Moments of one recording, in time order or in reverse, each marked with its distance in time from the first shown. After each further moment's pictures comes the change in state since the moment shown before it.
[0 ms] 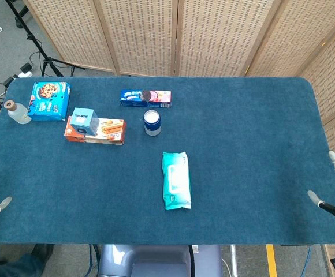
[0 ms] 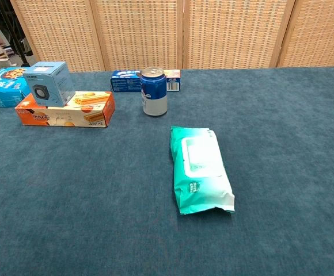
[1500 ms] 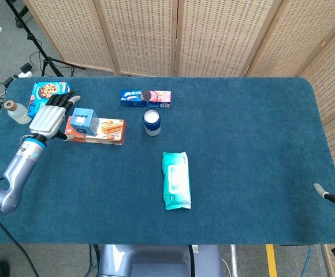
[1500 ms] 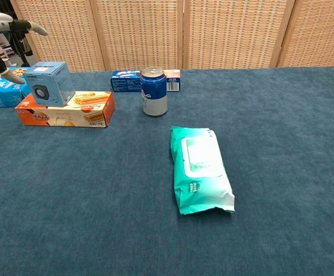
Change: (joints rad) left arm -0.719 -0.250 -0.216 0.487 -0.308 -0.846 0.132; right arm 0.040 -0.029 0.047 0.054 0.149 -0.136 -0.033
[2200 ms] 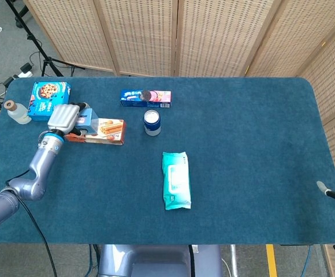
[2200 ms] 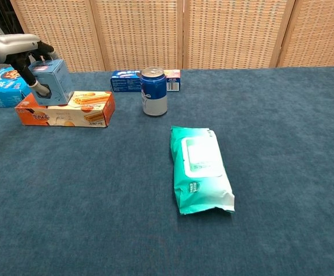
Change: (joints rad) left arm -0.098 -0.198 0.012 0.238 -0.117 -0.032 0.066; right arm 0.014 -0.010 0.014 0.031 0.039 -0.044 0.014
